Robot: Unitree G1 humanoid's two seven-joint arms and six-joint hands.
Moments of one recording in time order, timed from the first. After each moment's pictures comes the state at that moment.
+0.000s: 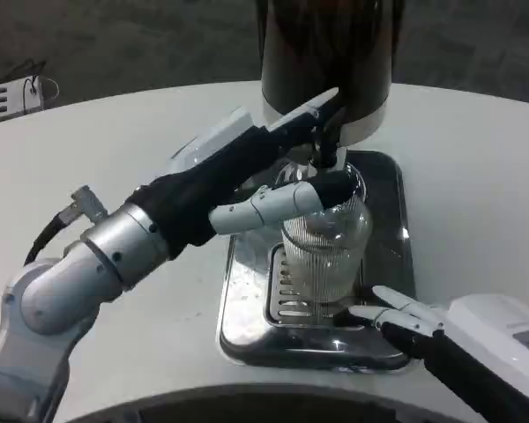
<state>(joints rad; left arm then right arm) -0.68 0.50 -0.10 0.00 0.08 -0.15 -0.50 0.15 -0.47 -0.10 -1.03 -0.62 0.18 0.73</state>
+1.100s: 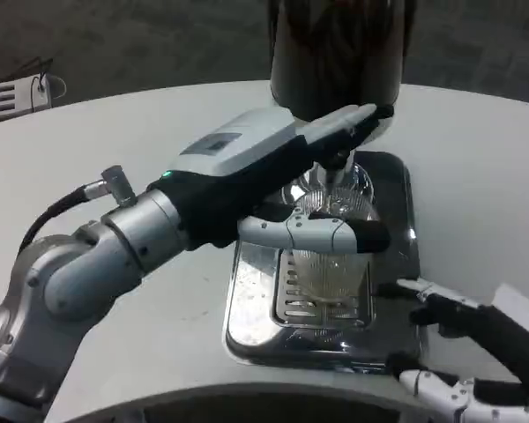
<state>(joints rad) -0.76 0.55 -0.18 0.02 0.32 -0.26 -0.48 0.08 -0.40 -0.14 -0.90 -0.41 0.43 0.67</state>
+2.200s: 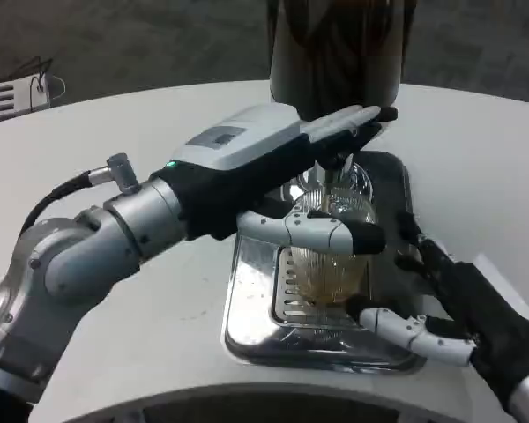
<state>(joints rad) -0.83 0.58 -0.21 0.14 0.33 -0.35 -0.48 -0.15 -0.24 0.02 -0.47 -0.26 0.38 0.24</state>
